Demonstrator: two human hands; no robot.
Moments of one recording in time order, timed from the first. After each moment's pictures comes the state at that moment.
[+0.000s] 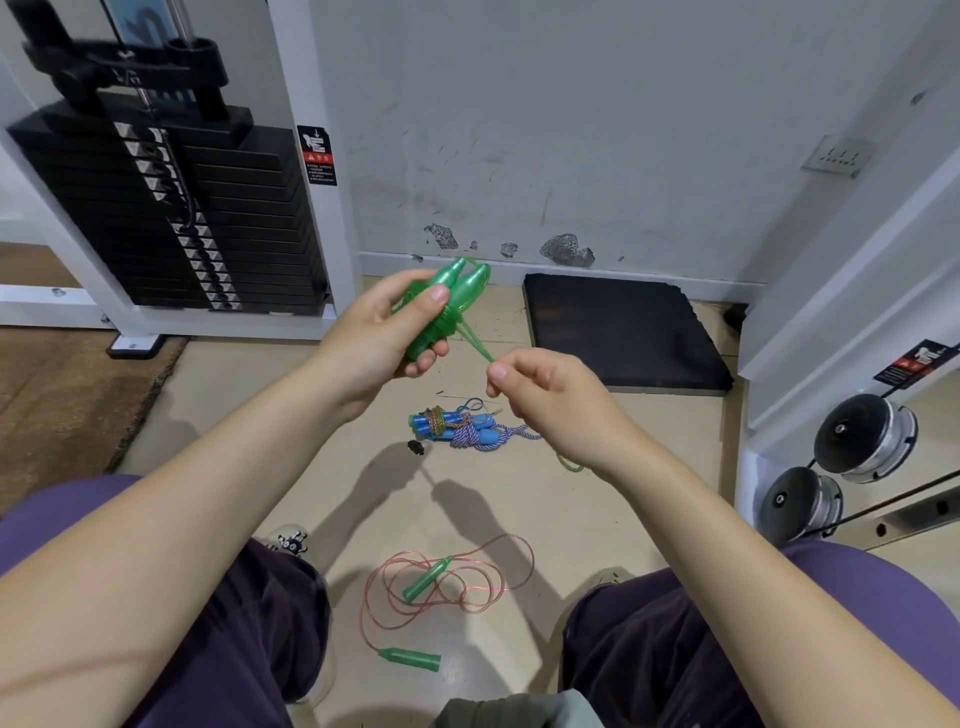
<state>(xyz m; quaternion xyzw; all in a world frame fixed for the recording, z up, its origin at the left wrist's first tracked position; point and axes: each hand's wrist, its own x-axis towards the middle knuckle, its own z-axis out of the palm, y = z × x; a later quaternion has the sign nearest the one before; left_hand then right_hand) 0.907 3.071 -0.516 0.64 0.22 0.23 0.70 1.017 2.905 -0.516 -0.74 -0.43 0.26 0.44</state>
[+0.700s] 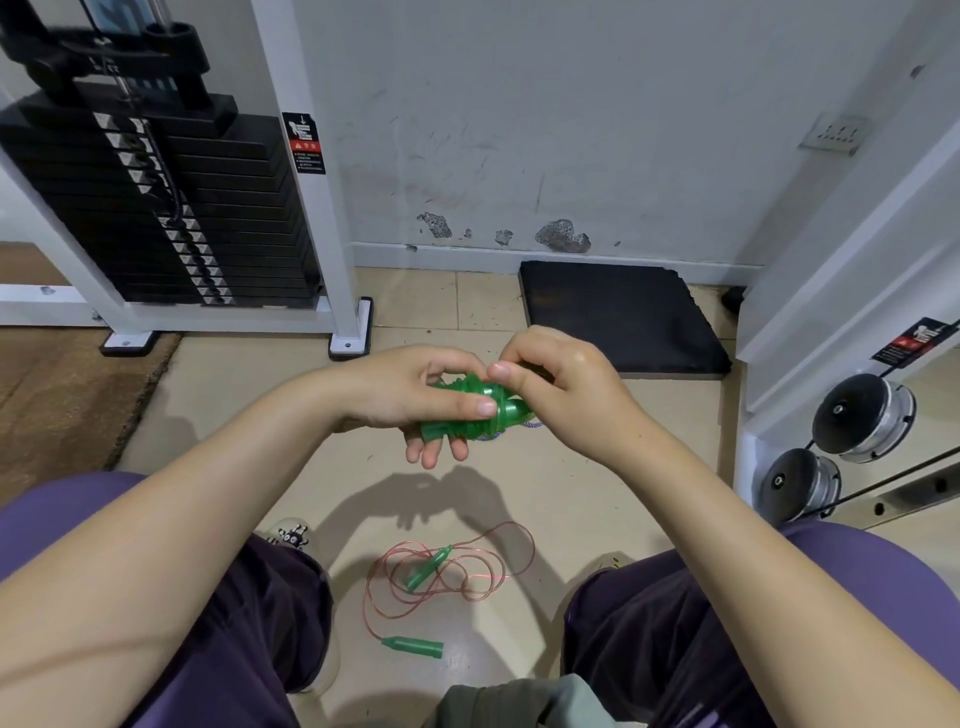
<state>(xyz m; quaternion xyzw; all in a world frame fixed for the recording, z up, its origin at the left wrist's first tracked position) 0.902 3.055 -0.515 0.78 0.11 -0.14 0.60 1.035 2.900 -0.530 -0.74 -0.54 0.09 0.38</state>
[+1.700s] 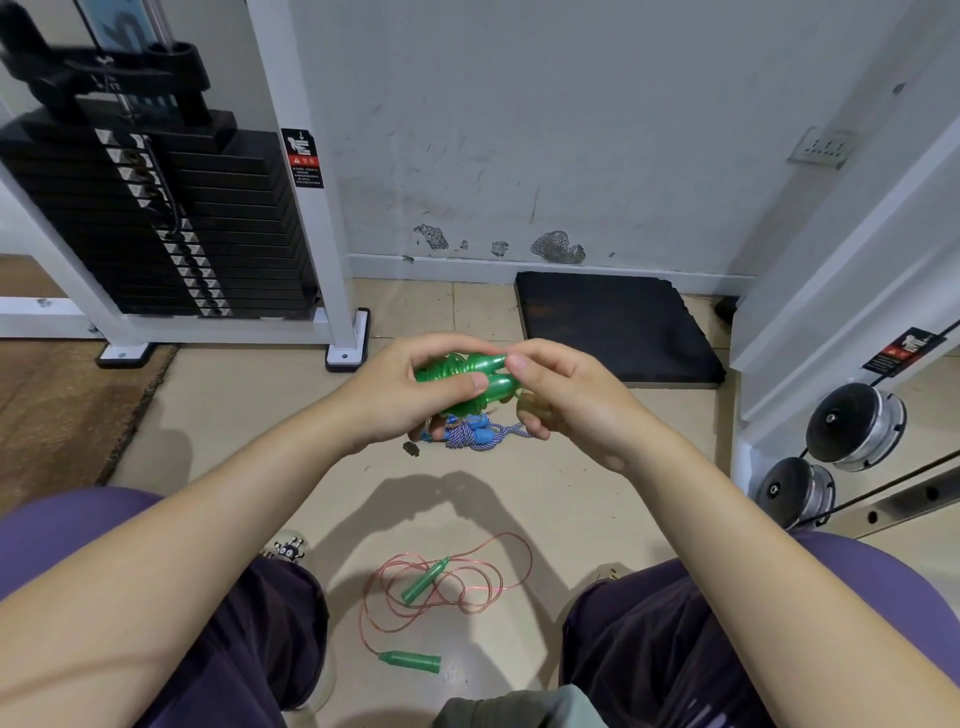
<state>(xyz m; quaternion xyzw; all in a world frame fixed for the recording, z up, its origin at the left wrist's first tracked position) 0.902 3.046 -0.526 0.77 0.14 0.11 0.61 1.040 2.897 -0.527 -0.63 -0.33 0.41 0.57</state>
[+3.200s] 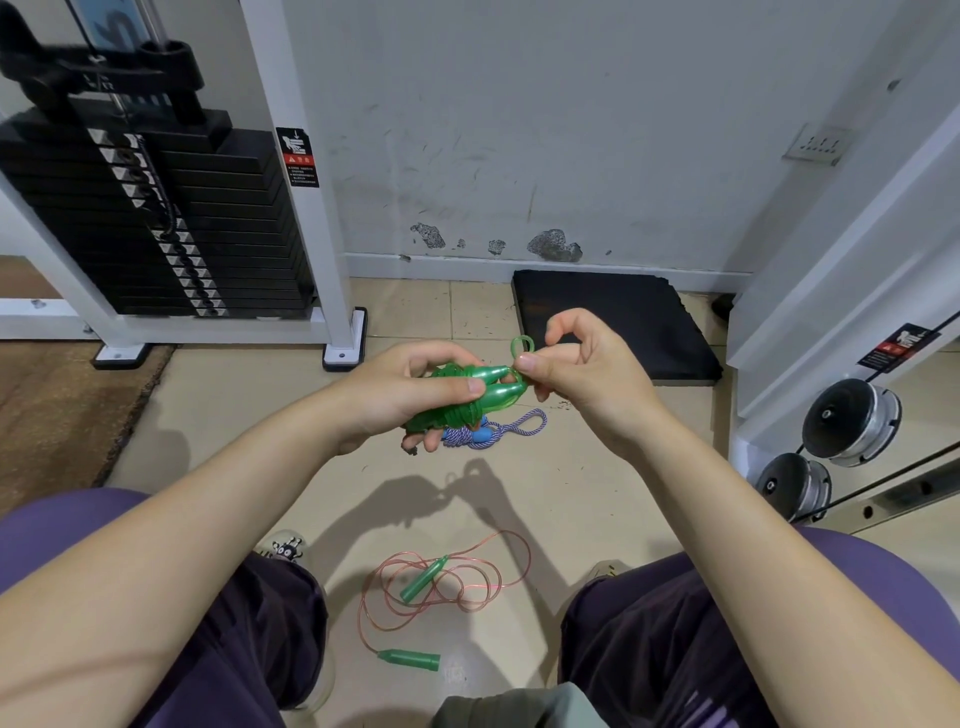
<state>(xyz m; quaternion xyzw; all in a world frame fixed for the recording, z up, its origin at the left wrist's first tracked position) 0.904 3.052 -0.529 0.74 0.14 0.01 0.66 1.051 2.893 -0.519 -0.65 -0.32 0.31 0.61</state>
